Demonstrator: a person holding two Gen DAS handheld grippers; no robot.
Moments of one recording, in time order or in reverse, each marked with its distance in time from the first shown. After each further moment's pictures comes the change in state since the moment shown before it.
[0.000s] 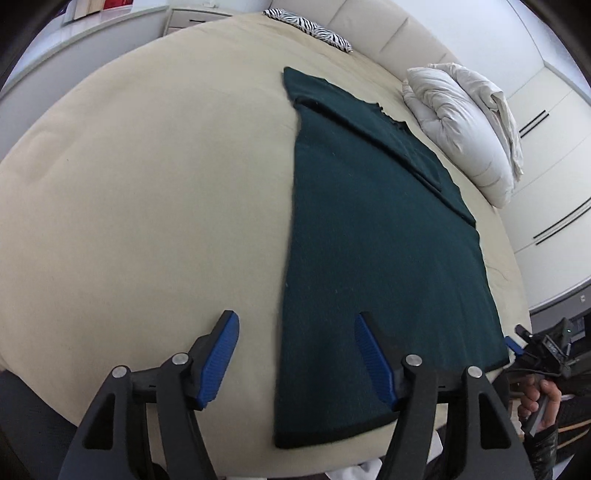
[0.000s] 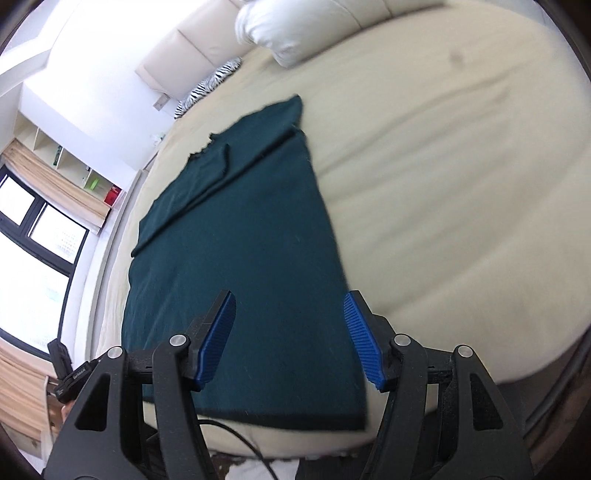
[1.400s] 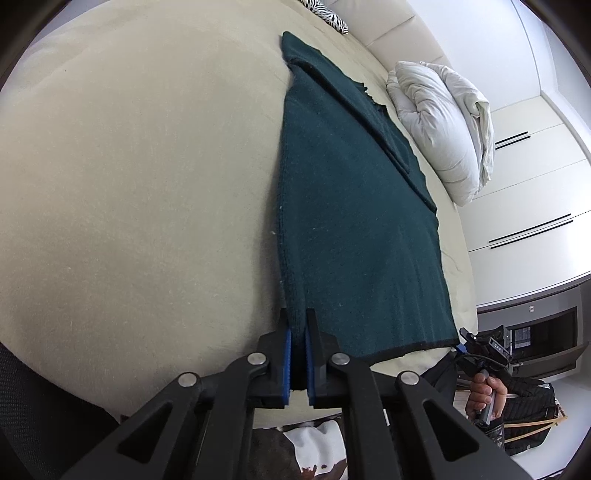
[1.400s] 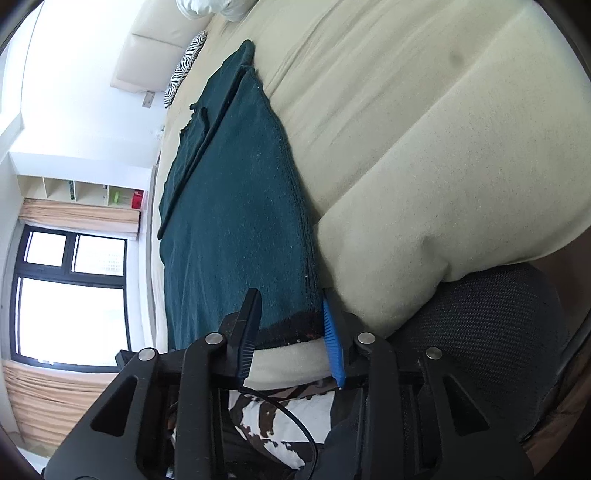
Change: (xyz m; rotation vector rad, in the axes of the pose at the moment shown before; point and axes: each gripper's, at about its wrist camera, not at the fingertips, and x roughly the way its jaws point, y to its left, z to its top) left arm -0.007 0.018 -0.019 -0.122 0.116 -0.220; right arm 0.003 -0.065 -0.038 0.269 0.212 0.196
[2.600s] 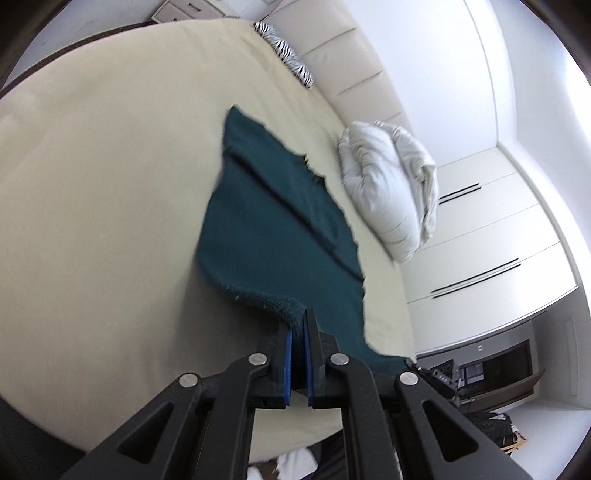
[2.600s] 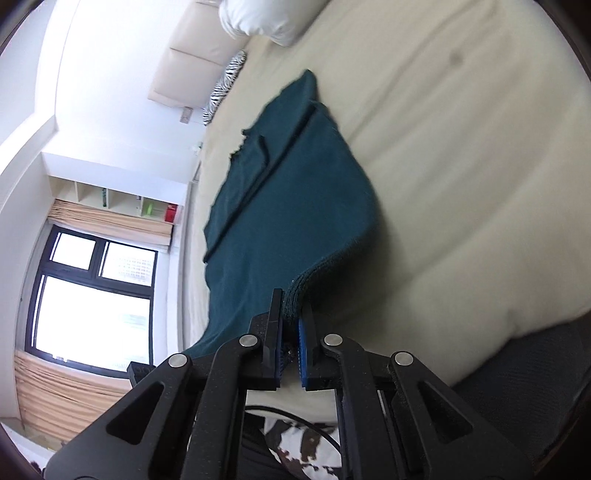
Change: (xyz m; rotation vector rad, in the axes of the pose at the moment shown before) left arm -0.045 -0.037 0.065 -0.053 -0.200 -0.241; right arm -0.013 0.062 0.036 -0.064 -0.098 0.129
